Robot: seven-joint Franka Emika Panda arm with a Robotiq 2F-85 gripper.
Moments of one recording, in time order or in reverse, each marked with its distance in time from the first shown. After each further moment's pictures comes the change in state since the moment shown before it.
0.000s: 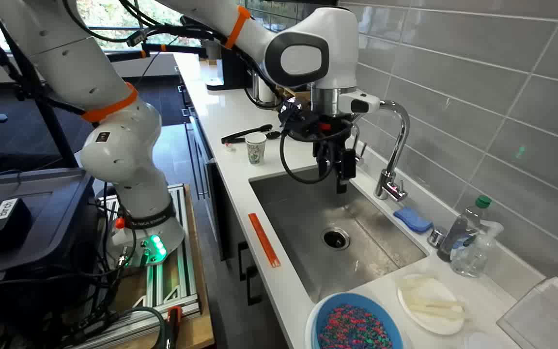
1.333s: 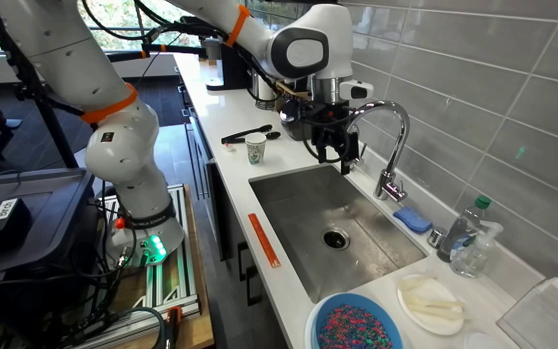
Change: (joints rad) arm 0.090 0.018 0.048 0.026 0.010 0.017 -0.048
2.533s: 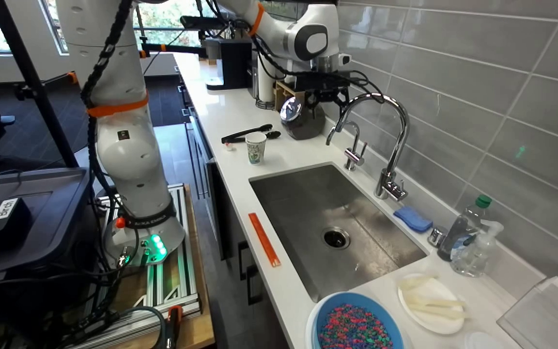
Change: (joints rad) arm 0.263 0.343 0.219 0.354 0.205 0.071 -0.535
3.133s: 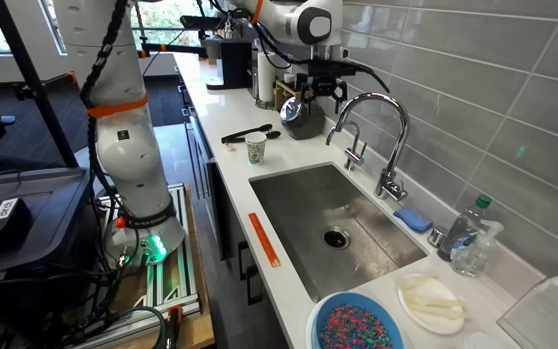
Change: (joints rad) arm -0.004 -0.017 0.005 0.082 -0.004 -0.244 -0.167
